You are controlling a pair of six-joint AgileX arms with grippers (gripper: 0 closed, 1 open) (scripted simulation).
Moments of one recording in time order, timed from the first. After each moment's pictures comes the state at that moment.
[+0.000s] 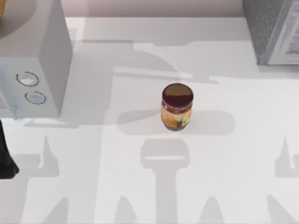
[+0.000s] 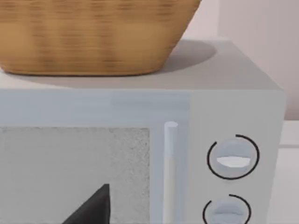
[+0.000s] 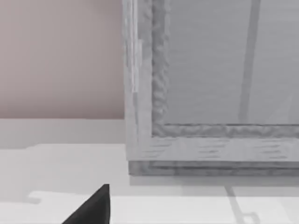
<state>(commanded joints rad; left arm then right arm) 0.00 0.00 0.00 0.00 0.00 0.00 0.00 0.00 0.00 0.00 0.00 0.00</state>
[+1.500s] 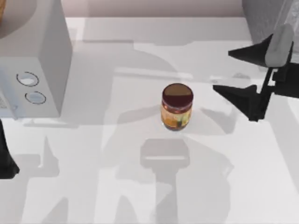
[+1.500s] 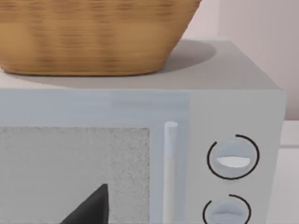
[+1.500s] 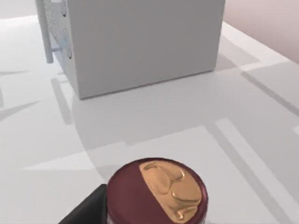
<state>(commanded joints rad) 0.00 0.00 0.00 0.00 0.00 0.00 0.13 1.73 0.78 0.59 -0.96 -0.32</state>
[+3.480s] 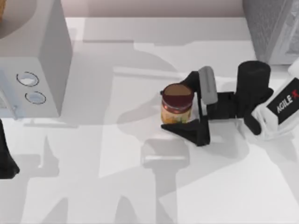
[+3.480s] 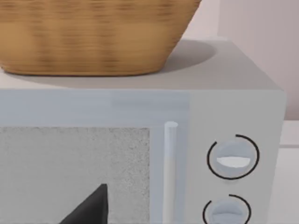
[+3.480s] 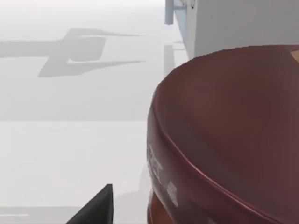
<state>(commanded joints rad) 0.00 0.00 0.00 0.00 0.00 0.00 0.30 2.48 1.17 1.03 -1.22 -0.26</state>
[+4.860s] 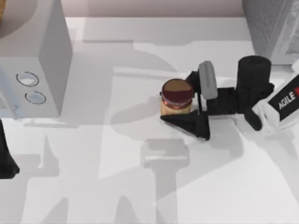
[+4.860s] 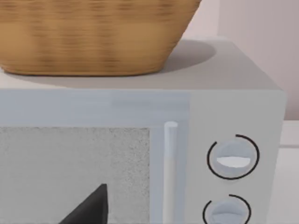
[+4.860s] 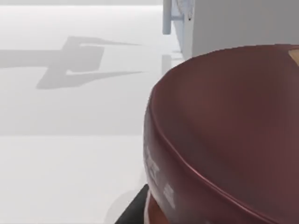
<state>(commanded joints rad) 0.00 0.00 0.00 0.00 0.00 0.00 0.30 2.44 1.17 0.99 -1.22 -0.26</state>
